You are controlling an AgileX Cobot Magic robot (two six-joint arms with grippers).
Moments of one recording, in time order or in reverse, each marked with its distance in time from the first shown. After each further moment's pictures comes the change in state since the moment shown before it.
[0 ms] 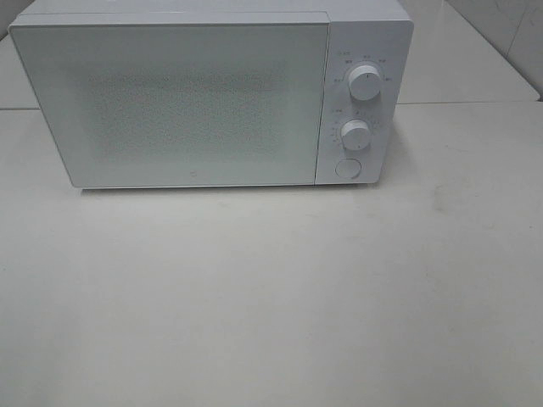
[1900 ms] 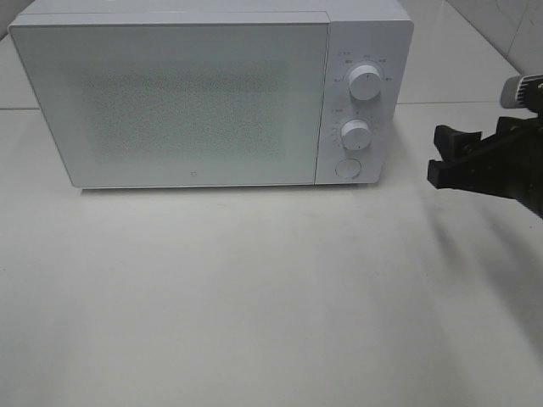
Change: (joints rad) left arm 0.000 0.000 0.000 0.000 0.000 0.000; right arm 0.109 1.332 0.220 0.287 -1.717 -0.300
